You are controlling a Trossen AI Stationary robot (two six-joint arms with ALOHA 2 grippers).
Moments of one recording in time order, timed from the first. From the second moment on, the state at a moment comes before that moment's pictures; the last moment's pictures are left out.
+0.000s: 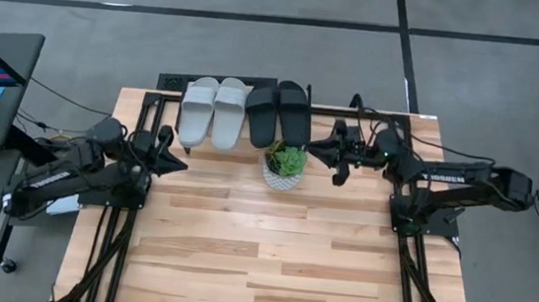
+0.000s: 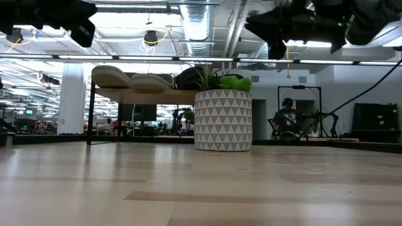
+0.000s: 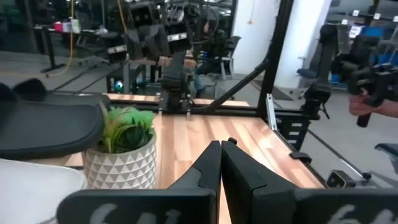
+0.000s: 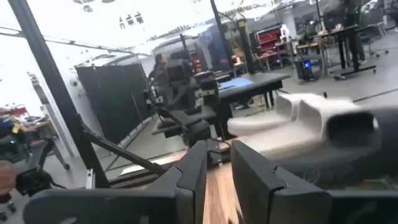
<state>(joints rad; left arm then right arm) 0.47 0.22 0.37 -0.16 0.62 -0.10 -0.34 1.12 0.48 0.77 -0.35 0.29</state>
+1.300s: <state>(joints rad) 0.48 0.23 0.01 0.32 0.56 -0.35 -0.30 1.13 0.01 1.18 -0.26 0.23</state>
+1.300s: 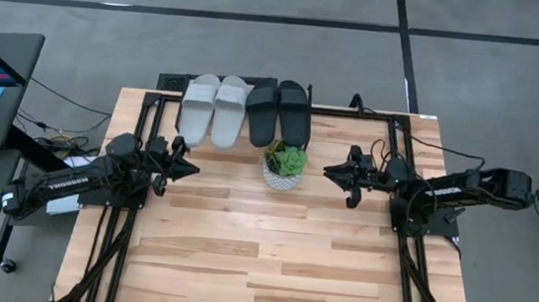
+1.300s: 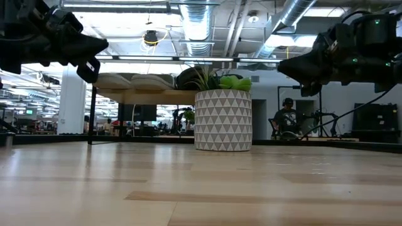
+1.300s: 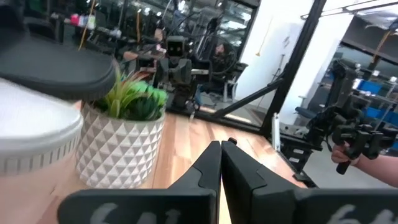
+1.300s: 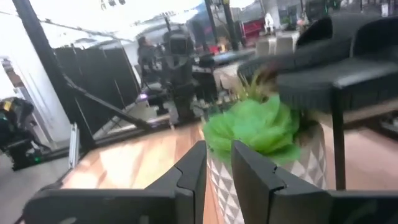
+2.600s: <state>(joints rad) 0.46 0.24 0.01 0.19 0.61 -0.03 -0.25 1.53 0.00 1.06 -0.22 0.60</state>
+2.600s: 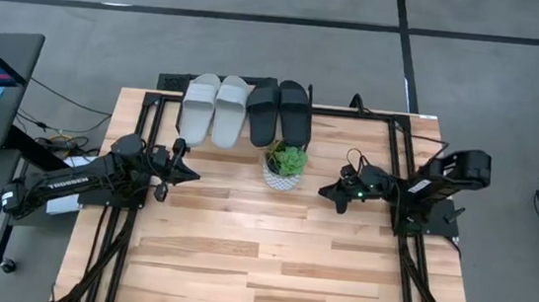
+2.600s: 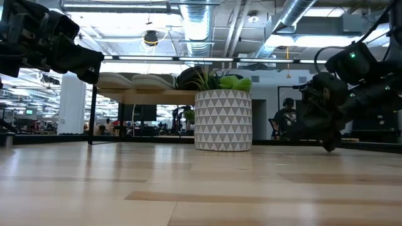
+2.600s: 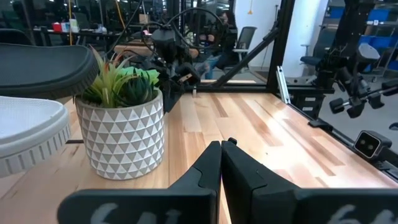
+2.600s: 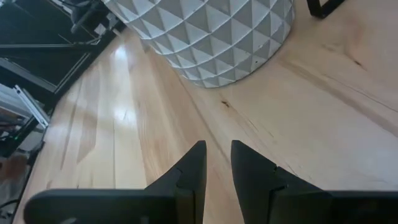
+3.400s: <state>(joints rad) 0.46 0.24 0.01 0.19 0.61 -0.03 -0.25 1.57 0.12 1.05 -0.22 0.35</state>
